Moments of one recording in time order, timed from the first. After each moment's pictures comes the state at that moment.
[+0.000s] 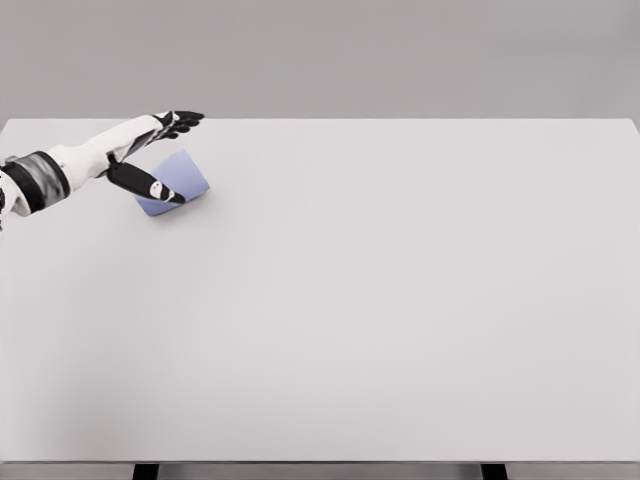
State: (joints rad) left arm -0.62 0.70 -0.54 -1.39 0.19 0.06 -0.47; right arm 0.08 0.00 -0.09 0.07 0.07 -0.11 0.06
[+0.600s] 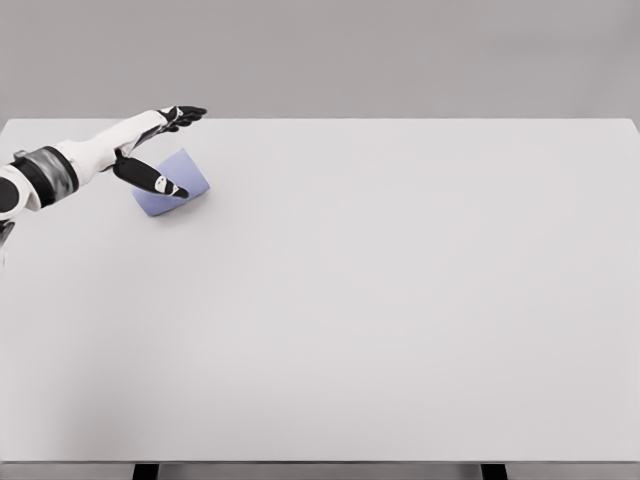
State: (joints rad) left arm -0.62 0.63 -0.48 -1.36 0.05 0.06 -0.49; right arm 0.08 0.00 -0.09 0.07 0.07 -0.11 0.06
